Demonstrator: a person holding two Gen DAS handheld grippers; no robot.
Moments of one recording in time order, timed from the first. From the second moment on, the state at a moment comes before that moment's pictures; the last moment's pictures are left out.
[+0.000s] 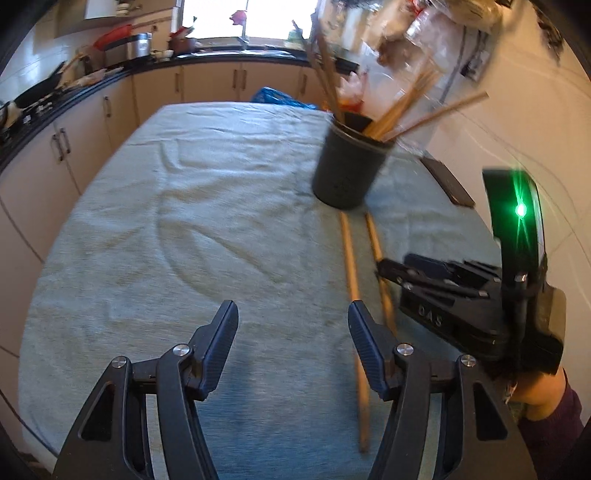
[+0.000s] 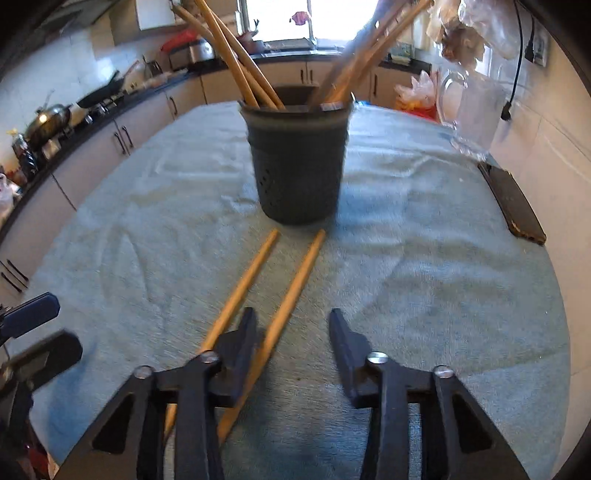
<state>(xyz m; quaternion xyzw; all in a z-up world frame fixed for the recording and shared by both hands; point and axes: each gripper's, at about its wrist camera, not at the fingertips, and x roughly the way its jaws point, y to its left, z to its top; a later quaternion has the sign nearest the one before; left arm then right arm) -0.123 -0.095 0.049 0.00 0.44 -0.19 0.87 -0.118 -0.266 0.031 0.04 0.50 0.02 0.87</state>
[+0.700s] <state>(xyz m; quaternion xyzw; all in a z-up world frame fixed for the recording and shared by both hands) -0.097 -0.120 0.009 -0.03 0.53 -0.21 0.82 -0.133 -0.292 0.035 0.11 0.50 0.04 0.86</state>
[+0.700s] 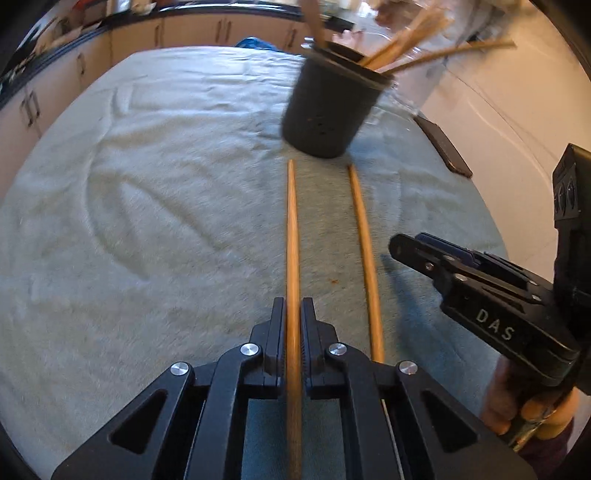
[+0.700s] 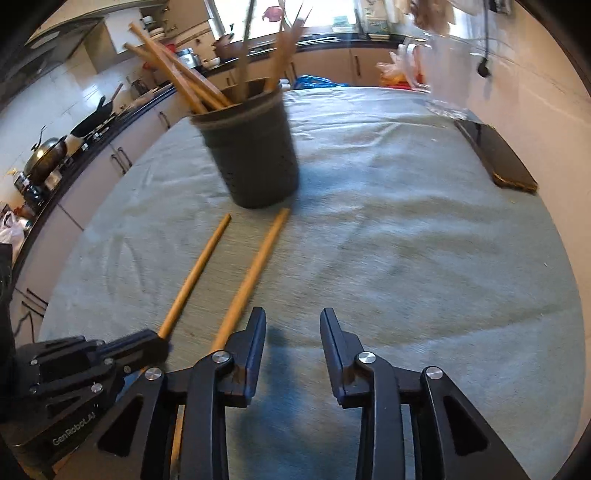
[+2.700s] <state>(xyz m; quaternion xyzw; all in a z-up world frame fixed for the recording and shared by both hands) -0.052 -0.100 0.078 -0.04 0.46 -0.23 0.86 -0.142 -0.270 0.083 0.03 0.44 0.06 0.90</state>
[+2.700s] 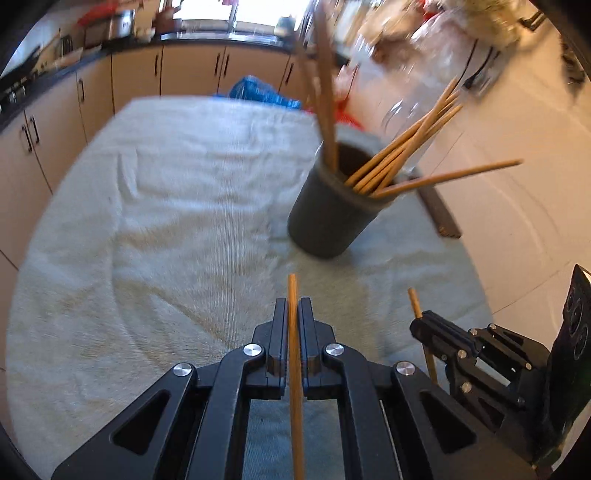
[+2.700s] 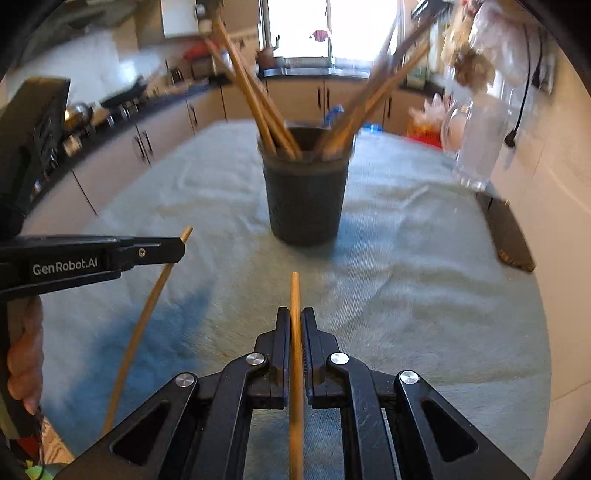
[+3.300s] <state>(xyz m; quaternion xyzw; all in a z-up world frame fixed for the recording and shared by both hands) -0.140 -0.104 0.158 0.00 0.33 -0.22 0.92 -0.212 -0.291 0.171 0.07 0.32 0.03 0.94</state>
